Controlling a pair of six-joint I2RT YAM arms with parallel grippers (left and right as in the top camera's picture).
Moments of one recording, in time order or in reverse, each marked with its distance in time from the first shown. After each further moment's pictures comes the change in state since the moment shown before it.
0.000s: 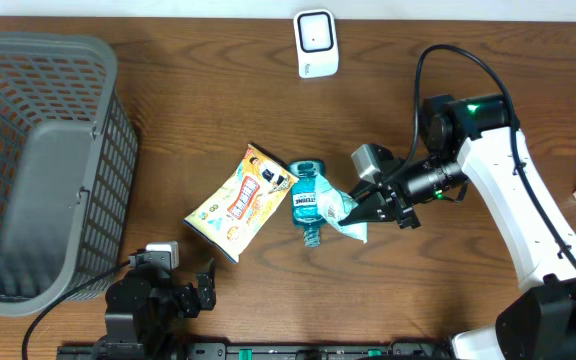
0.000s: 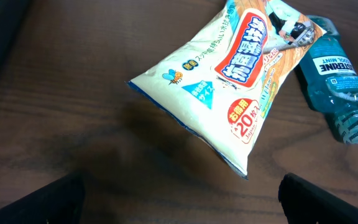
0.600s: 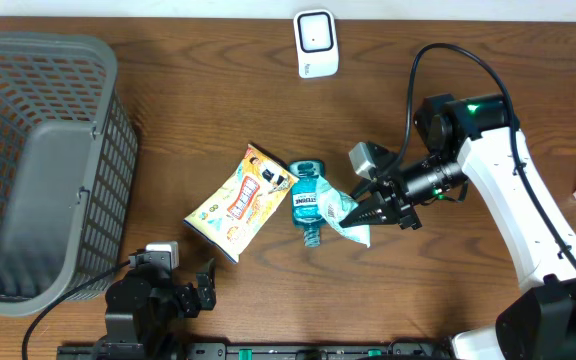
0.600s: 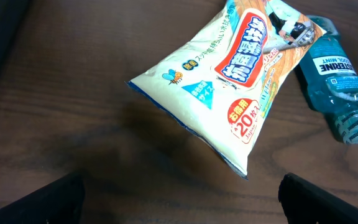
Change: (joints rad) left arm 0.000 0.000 0.000 0.000 0.000 0.000; right arm 0.000 0.000 0.000 0.008 0.017 0.157
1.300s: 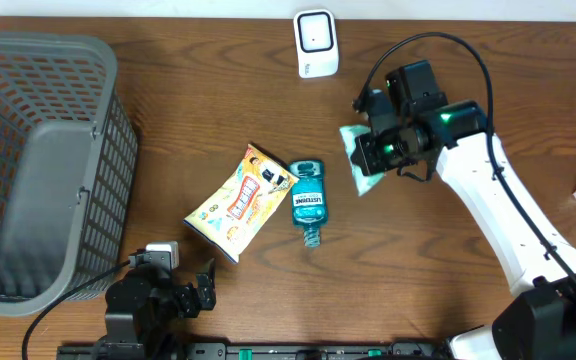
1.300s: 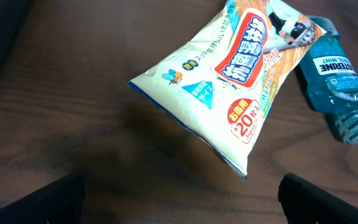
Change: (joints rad) left arm 0.000 0.000 0.000 0.000 0.000 0.000; right arm 0.106 0.002 -0.030 0.743 0.874 1.558
